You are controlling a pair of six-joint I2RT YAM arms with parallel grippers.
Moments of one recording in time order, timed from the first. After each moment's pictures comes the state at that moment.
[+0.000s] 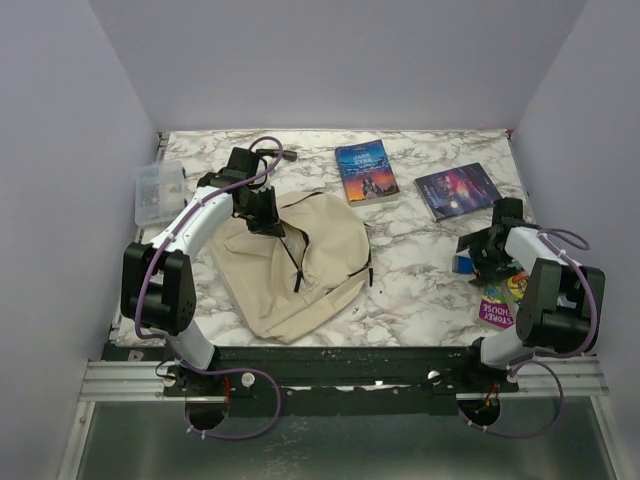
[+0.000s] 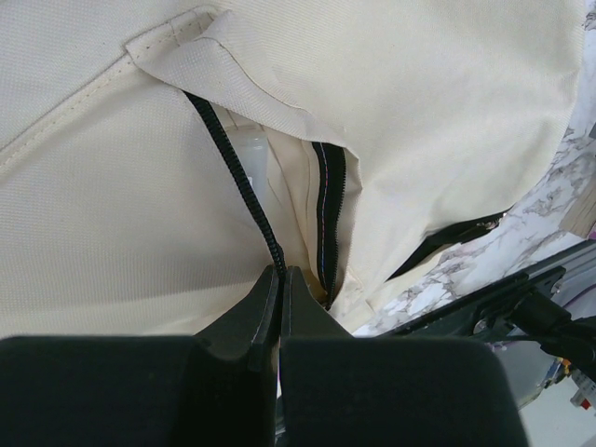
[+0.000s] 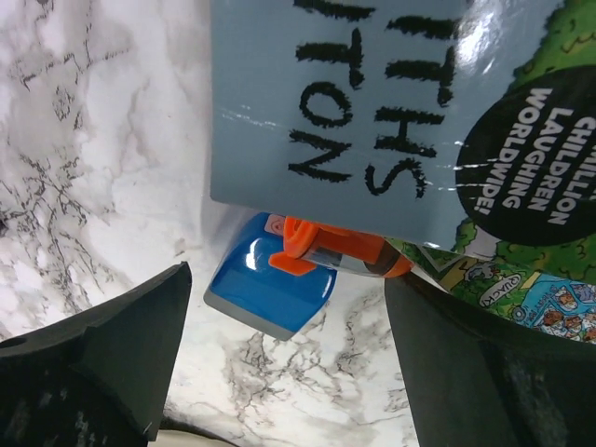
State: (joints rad) left arm -0.26 1.65 1.32 -0.78 0.39 -0.40; right arm -0.22 1.50 0.82 -0.60 0.06 1.06
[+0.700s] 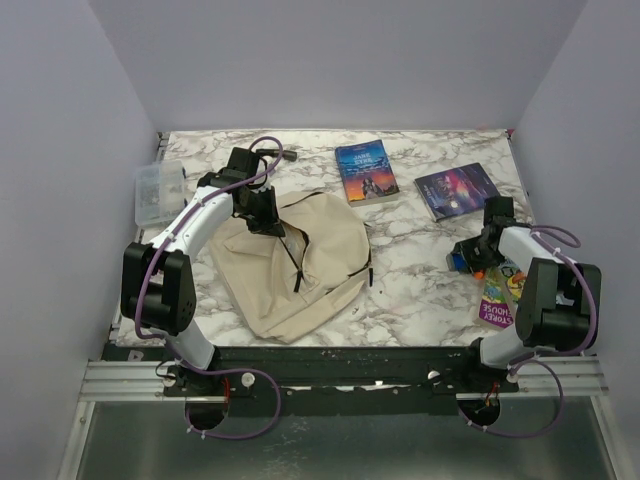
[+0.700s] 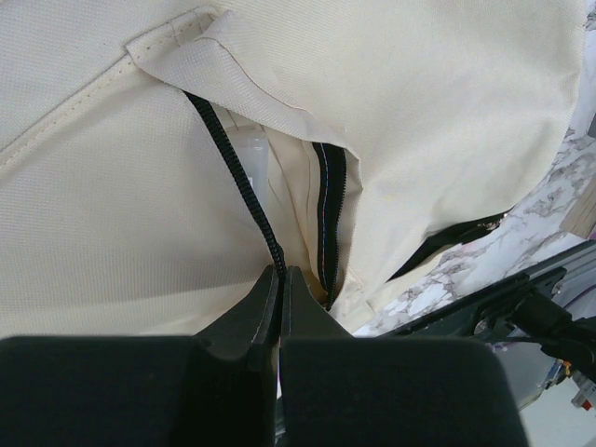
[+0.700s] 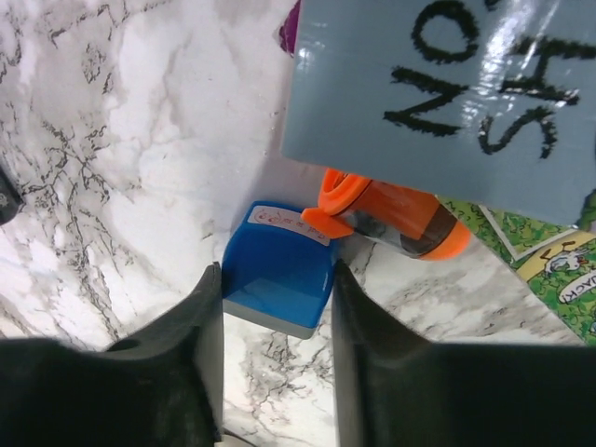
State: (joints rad) left arm -0.26 1.65 1.32 -0.78 0.39 -0.40; right arm -0.16 1.53 0.83 -0.57 0.06 1.11
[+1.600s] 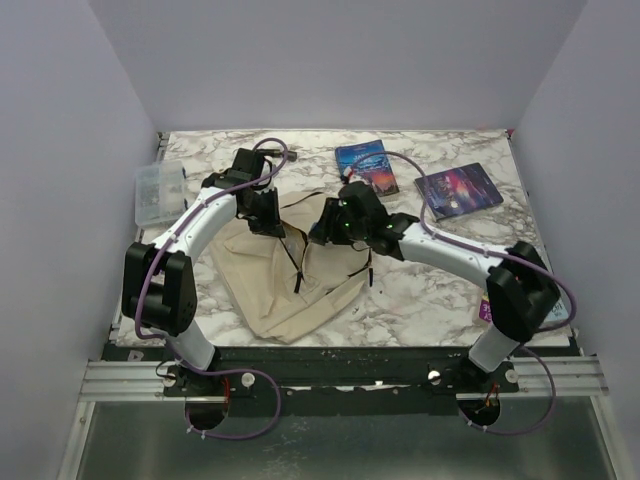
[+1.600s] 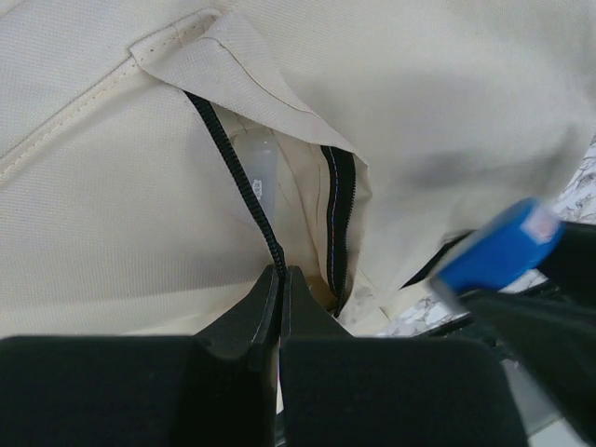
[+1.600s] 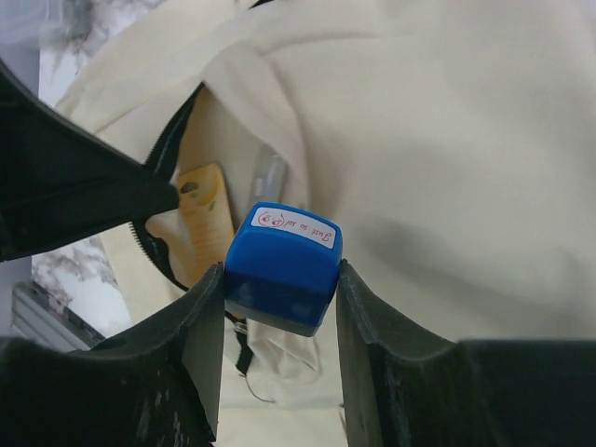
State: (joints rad) left arm -0.29 1.65 1.32 -0.78 0.33 -0.38; right arm 0.75 1.61 1.13 -0.15 0.04 0.71
